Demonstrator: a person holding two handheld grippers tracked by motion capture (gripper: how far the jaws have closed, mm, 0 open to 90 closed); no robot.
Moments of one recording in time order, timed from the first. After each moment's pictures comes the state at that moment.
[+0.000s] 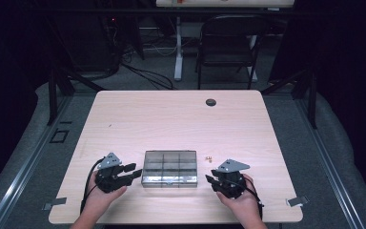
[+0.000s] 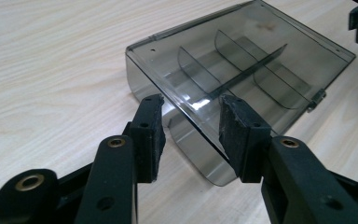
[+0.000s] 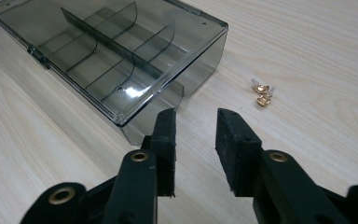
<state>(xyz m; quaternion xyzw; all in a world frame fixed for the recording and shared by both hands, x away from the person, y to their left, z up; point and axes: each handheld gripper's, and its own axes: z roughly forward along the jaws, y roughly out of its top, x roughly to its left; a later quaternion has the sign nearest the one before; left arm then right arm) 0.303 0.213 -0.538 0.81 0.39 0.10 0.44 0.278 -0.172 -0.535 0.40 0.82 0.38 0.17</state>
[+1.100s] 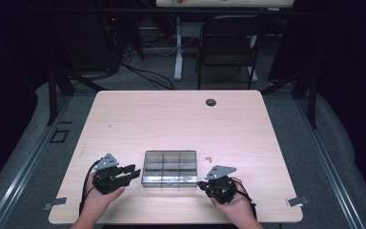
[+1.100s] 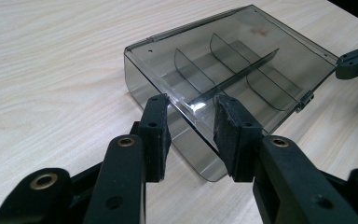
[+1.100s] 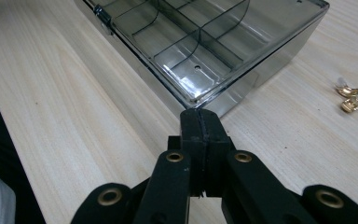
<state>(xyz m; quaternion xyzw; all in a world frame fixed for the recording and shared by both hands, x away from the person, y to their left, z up) 0.298 0.218 -0.535 0.80 0.39 0.09 0.45 0.274 -0.149 -0.547 0.33 0.86 0.37 0.11</state>
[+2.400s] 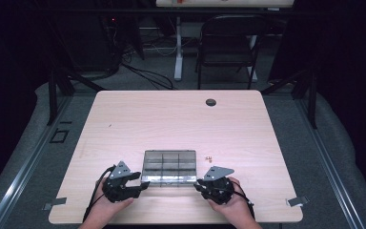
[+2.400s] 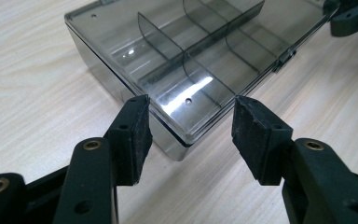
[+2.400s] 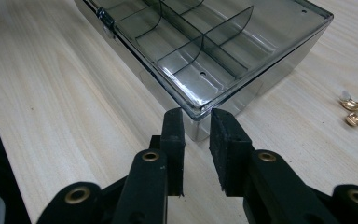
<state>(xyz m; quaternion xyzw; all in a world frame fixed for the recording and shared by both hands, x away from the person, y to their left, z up) 0.281 0.186 -0.545 0.84 0.36 0.11 0.38 0.274 -0.143 -0.551 0.32 0.86 0.38 0.13</state>
